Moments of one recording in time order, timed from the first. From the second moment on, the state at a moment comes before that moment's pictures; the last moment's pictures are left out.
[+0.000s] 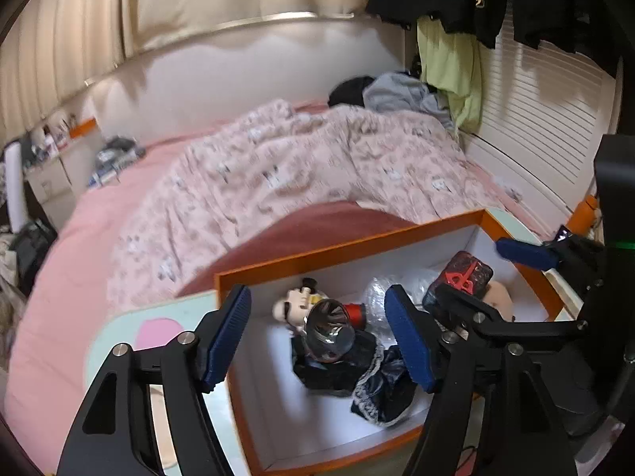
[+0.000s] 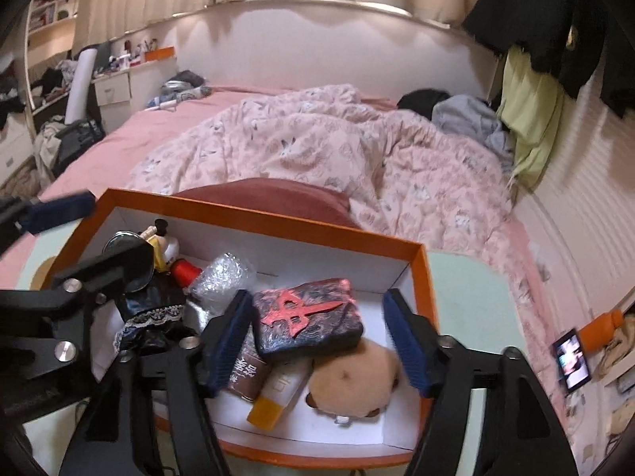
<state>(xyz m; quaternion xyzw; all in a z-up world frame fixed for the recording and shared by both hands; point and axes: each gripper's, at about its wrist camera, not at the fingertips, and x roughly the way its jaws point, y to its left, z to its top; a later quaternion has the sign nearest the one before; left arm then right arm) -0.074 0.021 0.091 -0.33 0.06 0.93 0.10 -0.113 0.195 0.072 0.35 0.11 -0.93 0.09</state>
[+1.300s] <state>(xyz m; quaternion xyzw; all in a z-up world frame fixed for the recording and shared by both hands) 0.009 0.004 0.004 -0.43 0.02 0.90 0.01 -0.033 0.237 0.008 0.48 0.03 -0.87 0.09</state>
